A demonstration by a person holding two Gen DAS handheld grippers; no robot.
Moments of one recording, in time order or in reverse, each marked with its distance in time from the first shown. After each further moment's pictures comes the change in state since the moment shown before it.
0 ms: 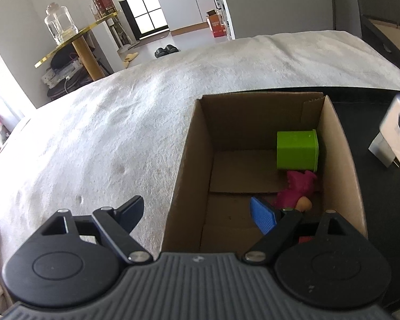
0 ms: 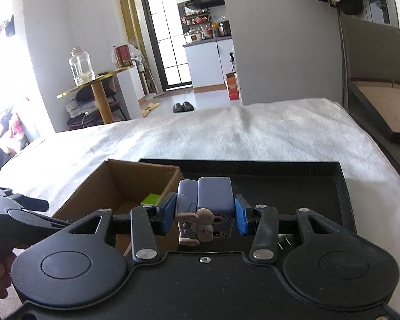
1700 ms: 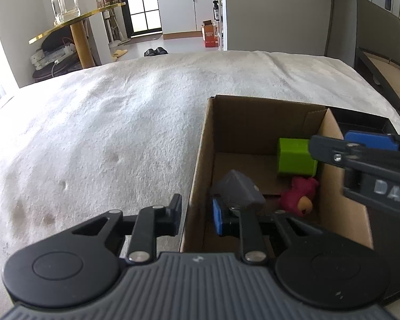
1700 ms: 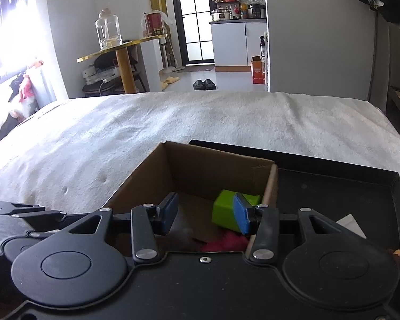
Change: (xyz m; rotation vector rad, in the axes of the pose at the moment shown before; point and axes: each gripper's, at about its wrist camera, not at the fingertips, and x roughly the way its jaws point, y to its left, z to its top) left arm 0.003 0.043 -0.018 -0.127 -0.050 -0.141; right arm 0.043 0.100 0.002 -0.098 0.110 0.022
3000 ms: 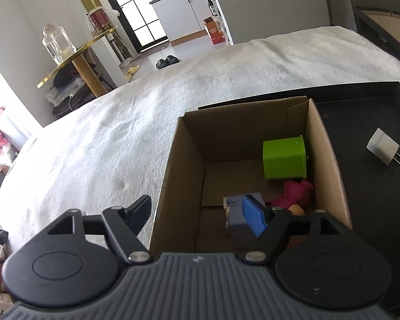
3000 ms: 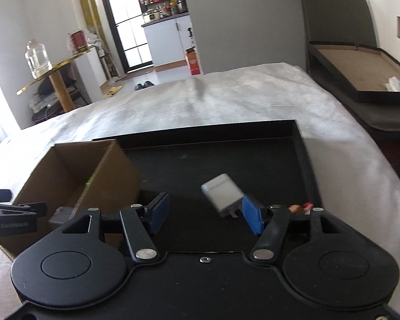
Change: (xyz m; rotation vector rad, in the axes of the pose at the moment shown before) left arm 0.000 -0.075 0.016 0.200 0.010 0.206; right arm -0.030 -0.145 -0.046 0.227 0.017 -0.185
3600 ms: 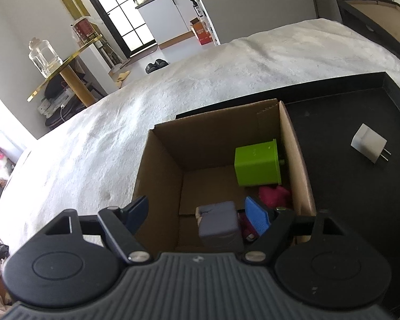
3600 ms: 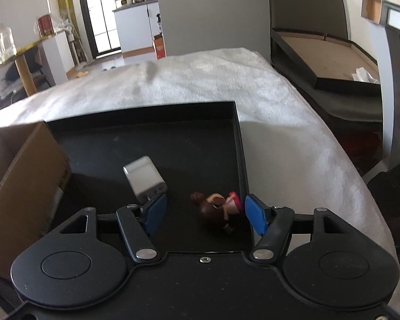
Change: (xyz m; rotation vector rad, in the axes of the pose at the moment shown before) left arm -0.001 -0.027 0.010 0.067 0.000 -0.013; right arm 0.023 -0.051 -0.011 -0.033 0.070 -0.140
